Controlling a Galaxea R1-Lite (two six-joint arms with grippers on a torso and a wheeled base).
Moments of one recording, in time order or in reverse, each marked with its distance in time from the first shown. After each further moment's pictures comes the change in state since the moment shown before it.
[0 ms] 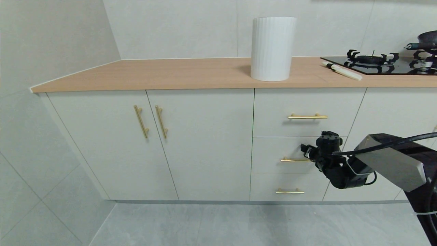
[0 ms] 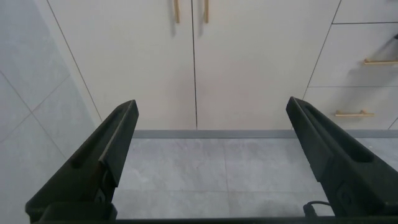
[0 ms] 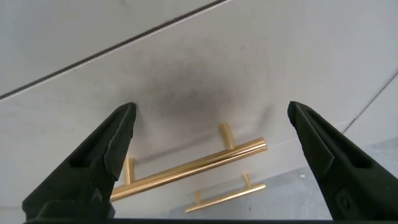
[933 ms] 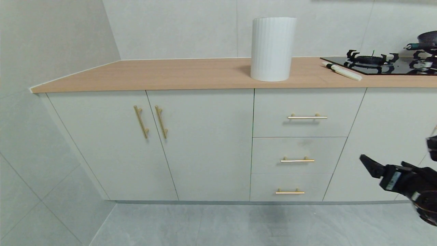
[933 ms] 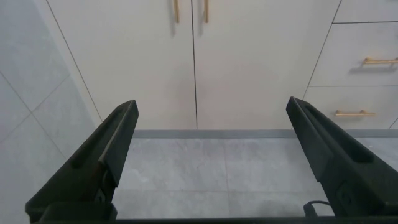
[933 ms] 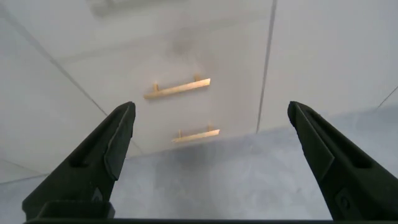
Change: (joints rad) left arm 0.000 0.000 0.000 0.000 0.000 0.000; right arm 0.108 -1.154 1.160 -0.203 -0.040 -0.233
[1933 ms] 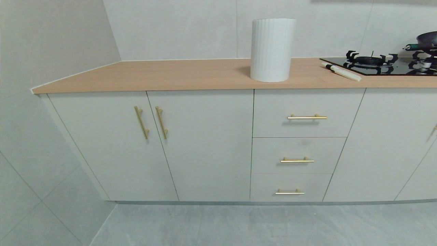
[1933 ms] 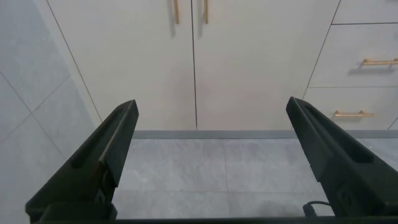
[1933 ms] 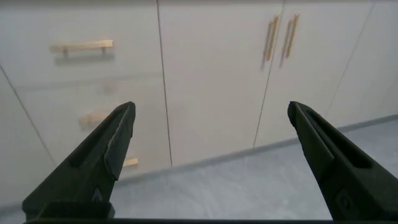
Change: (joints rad) left arm 0.000 0.000 0.000 0.000 0.000 0.000; right arm -0.233 -1.384 -0.005 1.134 0.086 -0.249
